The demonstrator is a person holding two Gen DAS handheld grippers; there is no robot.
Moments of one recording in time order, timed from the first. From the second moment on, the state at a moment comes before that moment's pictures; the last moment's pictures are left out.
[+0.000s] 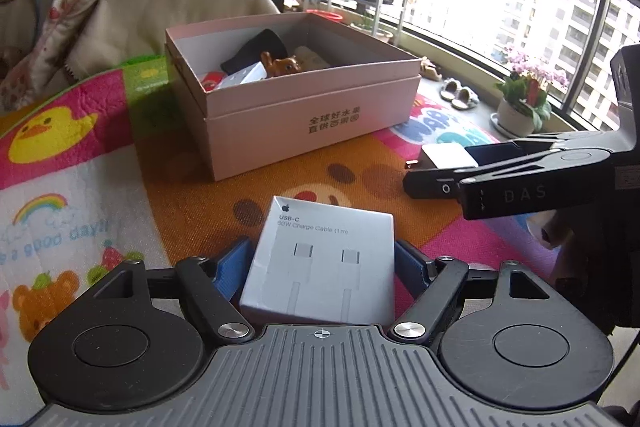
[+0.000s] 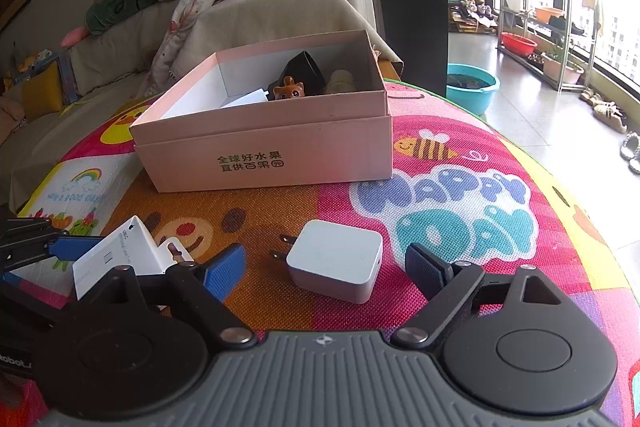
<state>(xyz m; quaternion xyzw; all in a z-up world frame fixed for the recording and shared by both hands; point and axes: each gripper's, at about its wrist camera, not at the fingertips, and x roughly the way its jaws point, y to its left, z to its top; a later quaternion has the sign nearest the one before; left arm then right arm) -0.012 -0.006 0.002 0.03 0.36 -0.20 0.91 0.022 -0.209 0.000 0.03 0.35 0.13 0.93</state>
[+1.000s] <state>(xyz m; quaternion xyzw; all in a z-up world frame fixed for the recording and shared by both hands) -0.030 0.020 -0.004 0.03 0.33 -0.10 0.94 0.026 -0.195 -0.003 -0.02 0.37 0.12 0.92</state>
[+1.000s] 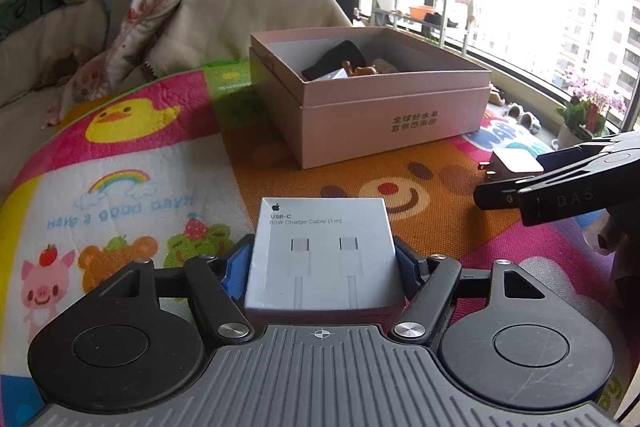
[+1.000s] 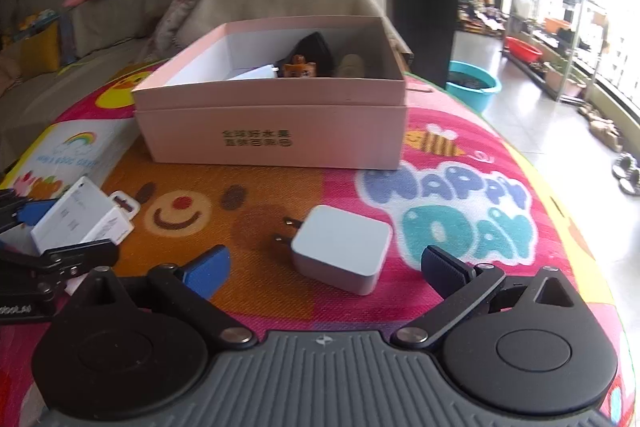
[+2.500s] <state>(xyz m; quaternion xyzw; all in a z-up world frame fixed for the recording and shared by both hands) -0.037 0.014 -0.001 0.05 0.32 -0.09 0.94 -0.039 -0.187 0.021 -0.13 0.34 0.20 0.91</state>
